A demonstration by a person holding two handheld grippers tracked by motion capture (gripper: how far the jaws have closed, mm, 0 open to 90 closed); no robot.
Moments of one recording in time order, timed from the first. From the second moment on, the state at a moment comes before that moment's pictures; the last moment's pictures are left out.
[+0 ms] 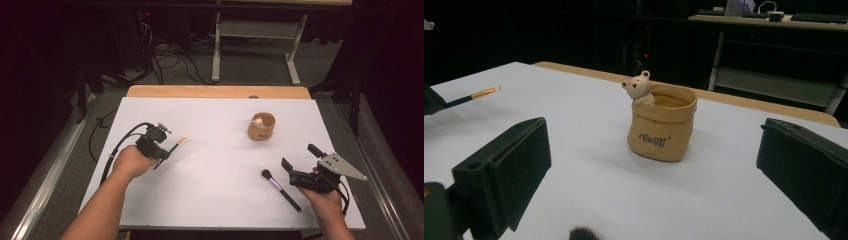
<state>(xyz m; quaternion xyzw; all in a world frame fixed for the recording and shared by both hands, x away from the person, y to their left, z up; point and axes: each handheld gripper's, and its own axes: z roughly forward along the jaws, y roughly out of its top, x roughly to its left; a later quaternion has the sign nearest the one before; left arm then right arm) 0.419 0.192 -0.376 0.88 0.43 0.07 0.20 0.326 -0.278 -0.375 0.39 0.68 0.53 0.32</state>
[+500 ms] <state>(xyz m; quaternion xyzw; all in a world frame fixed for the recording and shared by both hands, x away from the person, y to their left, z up) 0.410 0.206 -0.379 0.83 0.45 0.10 0.31 0.326 -0.279 -0.376 0.39 0.68 0.53 0.32</state>
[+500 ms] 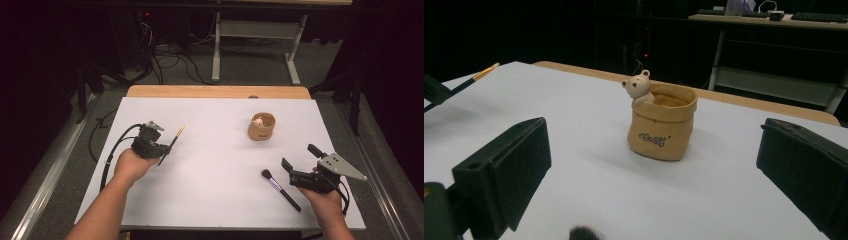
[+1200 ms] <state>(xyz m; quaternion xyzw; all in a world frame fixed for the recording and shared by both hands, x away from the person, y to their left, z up) 0.391 0.219 -0.396 0.76 0.47 0.13 0.43 0.326 -0.278 -0.376 0.39 0.68 0.53 0.32</state>
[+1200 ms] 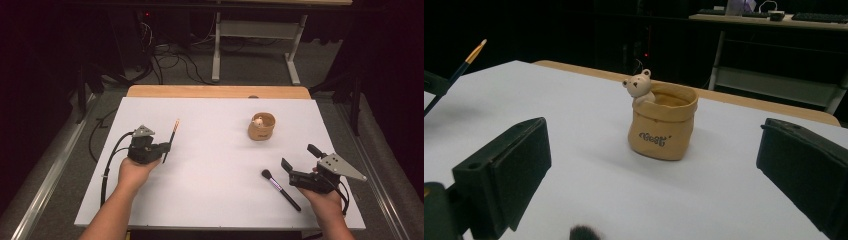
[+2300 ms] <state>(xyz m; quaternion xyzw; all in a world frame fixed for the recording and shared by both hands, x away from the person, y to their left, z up) 0.369 0.224 -0.416 0.71 0.46 0.18 0.51 0.326 -0.275 -0.378 0.38 0.69 0.52 0.32</state>
